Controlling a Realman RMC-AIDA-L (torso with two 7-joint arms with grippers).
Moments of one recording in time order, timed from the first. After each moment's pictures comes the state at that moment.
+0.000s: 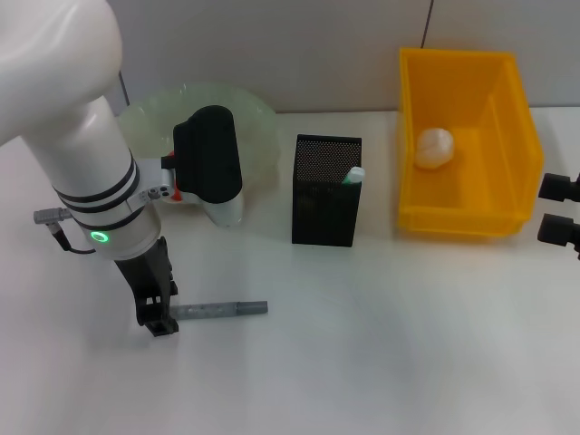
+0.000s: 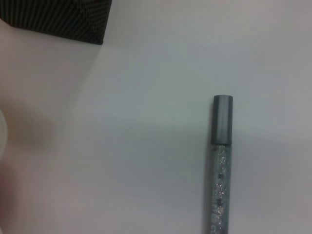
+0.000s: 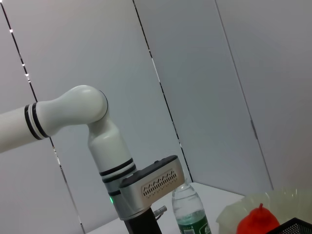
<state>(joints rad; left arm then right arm) -0.93 -2.06 1.49 0.87 2.74 1.48 -2.05 0.41 1.93 2.64 0.73 1.30 -1.94 1.49</state>
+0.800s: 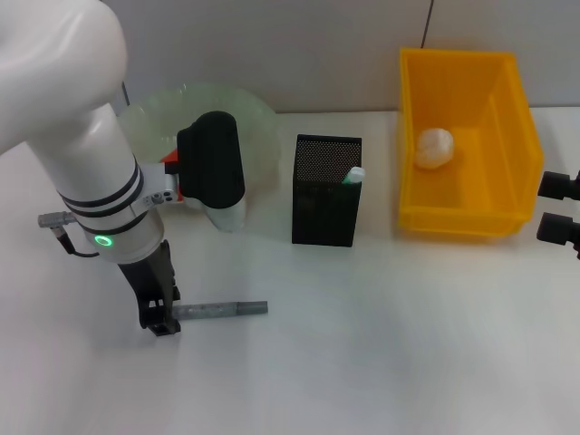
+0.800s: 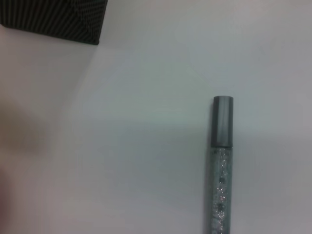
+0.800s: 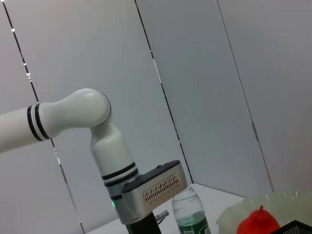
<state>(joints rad) -0.93 -2.07 1.50 0.84 2.74 1.46 -2.04 0.41 1.93 2.64 0.73 1.30 -1.94 1.48</state>
